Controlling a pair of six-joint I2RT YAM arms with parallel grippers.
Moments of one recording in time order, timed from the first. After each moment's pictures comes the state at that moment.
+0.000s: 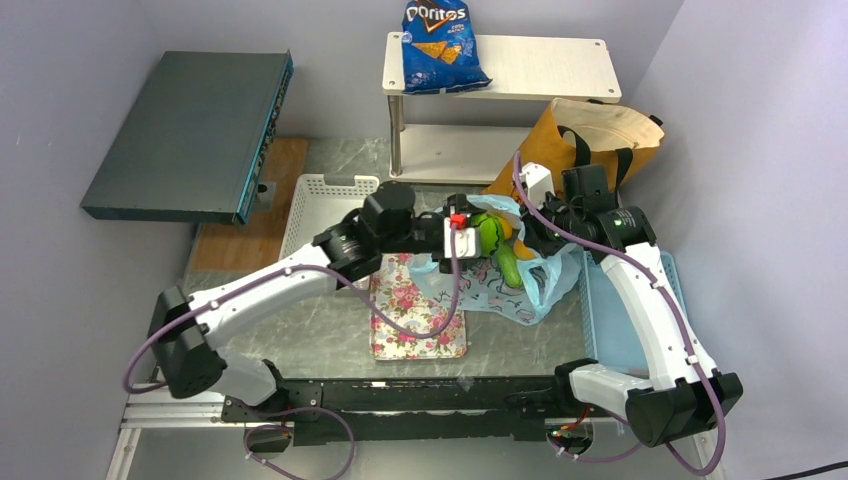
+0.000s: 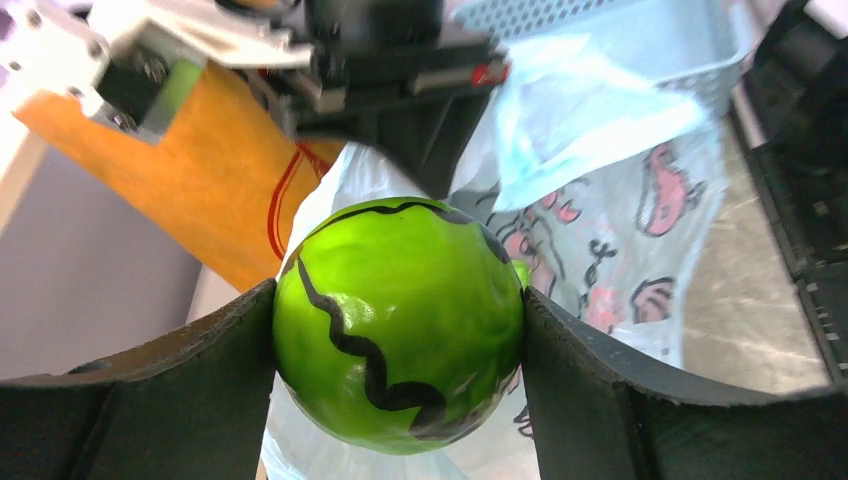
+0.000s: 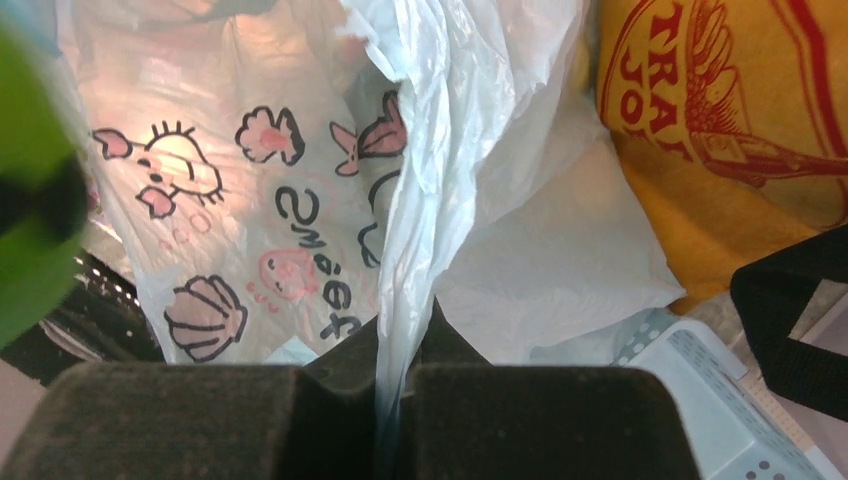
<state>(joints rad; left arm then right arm) -0.95 1.47 1.28 -0.01 0.45 0.63 0.23 1.14 1.28 -1.03 -0.29 -0.37</state>
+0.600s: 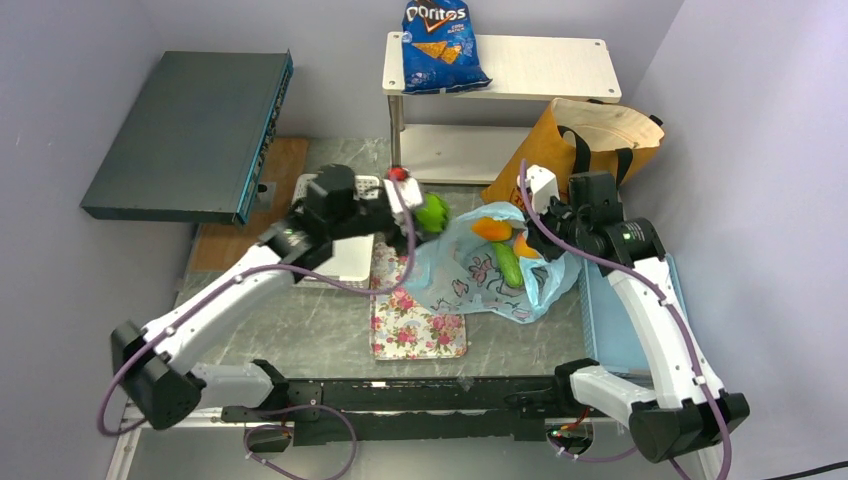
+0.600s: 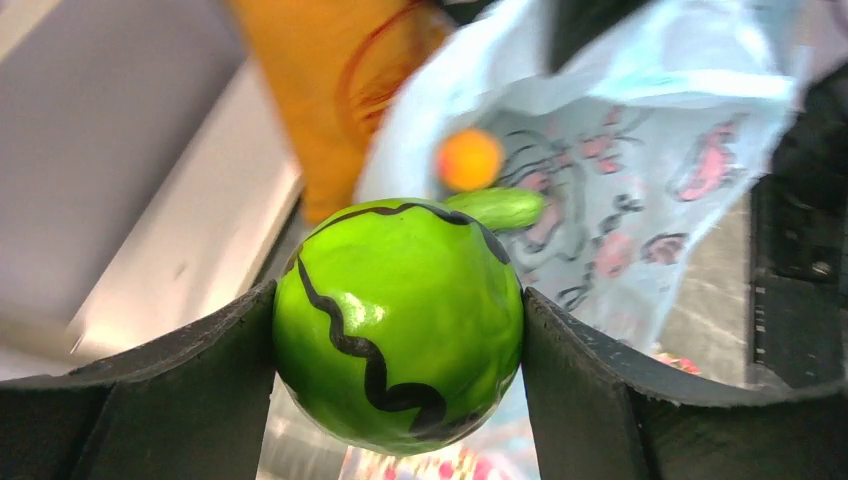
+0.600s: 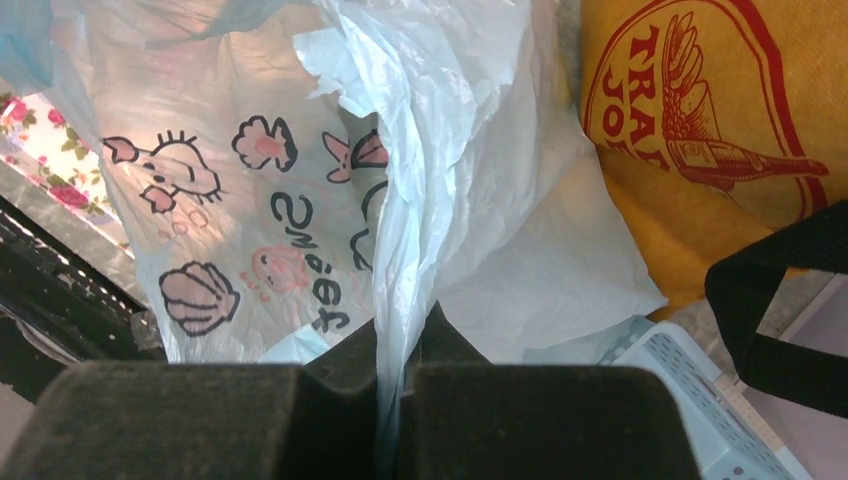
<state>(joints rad) -0.80 1.29 1.21 -0.12 0.52 0.37 0.23 1.09 1.26 -0.99 -0.29 -0.38</state>
